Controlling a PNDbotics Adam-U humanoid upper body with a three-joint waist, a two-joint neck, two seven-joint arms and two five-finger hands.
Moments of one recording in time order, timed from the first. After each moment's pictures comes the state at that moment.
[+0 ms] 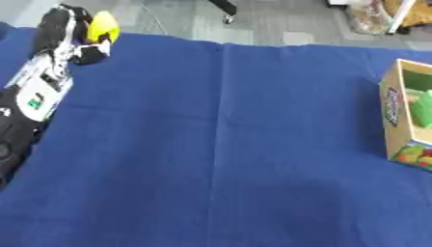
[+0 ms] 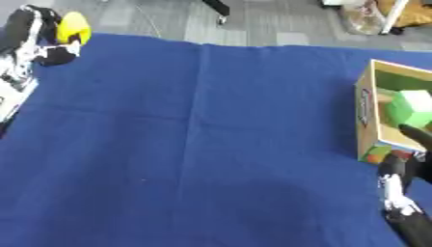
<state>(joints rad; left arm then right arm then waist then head) -0.69 0.77 -0.12 -1.26 -0.47 0.29 0.20 -0.09 -0.35 0.24 -1.98 0.36 -0.21 -0.35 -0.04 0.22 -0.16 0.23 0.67</state>
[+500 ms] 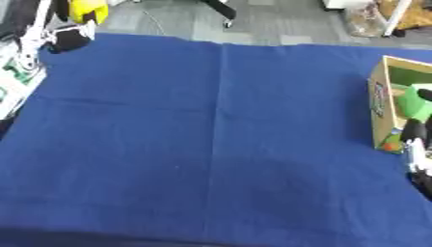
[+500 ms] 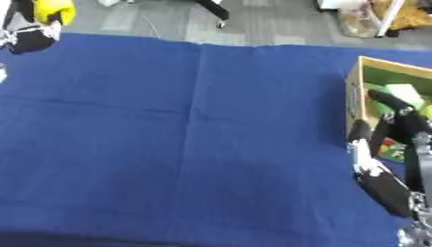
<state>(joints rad) -0.57 0.82 -0.23 -1.46 -0.36 0.19 0.26 -0.14 -0.41 0.27 -1.98 0.33 -0.23 -0.30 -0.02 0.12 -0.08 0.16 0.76</state>
